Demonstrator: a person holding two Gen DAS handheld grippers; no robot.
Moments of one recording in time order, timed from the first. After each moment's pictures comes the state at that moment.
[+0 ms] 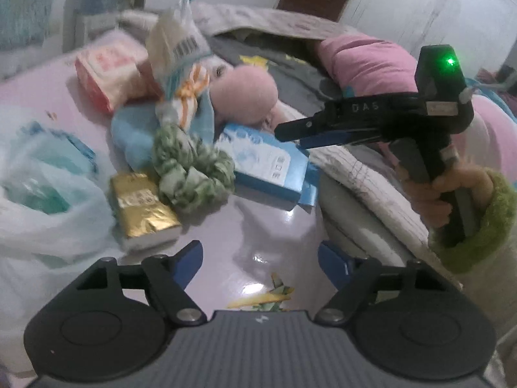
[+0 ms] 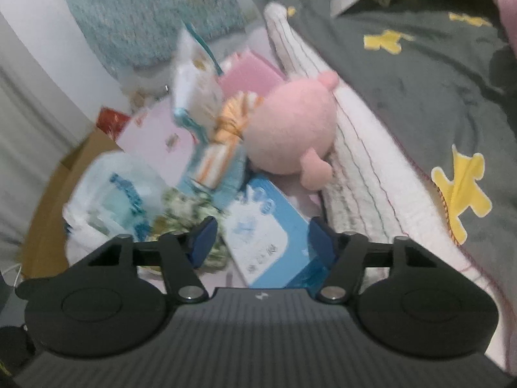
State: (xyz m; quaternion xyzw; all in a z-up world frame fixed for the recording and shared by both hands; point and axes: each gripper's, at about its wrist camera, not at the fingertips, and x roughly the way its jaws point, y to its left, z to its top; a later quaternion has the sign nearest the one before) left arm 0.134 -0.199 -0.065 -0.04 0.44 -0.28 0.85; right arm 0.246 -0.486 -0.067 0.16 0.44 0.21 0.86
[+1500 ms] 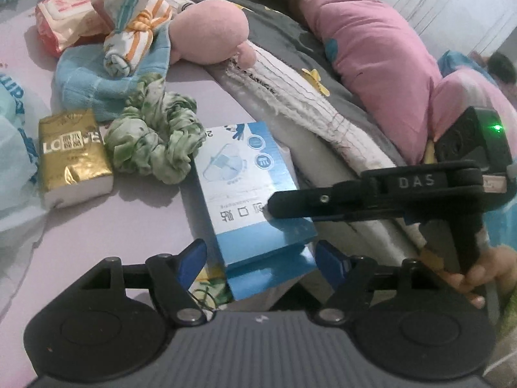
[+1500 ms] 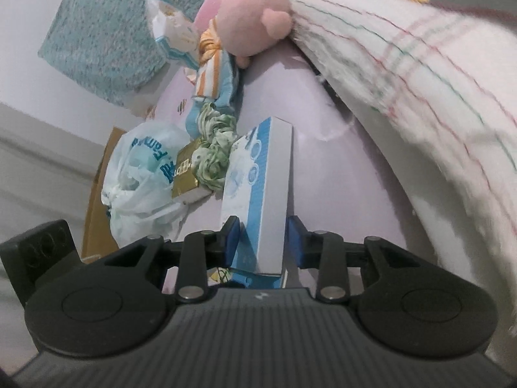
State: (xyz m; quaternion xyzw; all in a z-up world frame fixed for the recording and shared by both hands) left arm 0.139 -0.235 -0.104 -0.05 0.50 -0.32 0.80; right arm 0.136 -0.494 -0.132 0.35 0.48 0.20 0.78
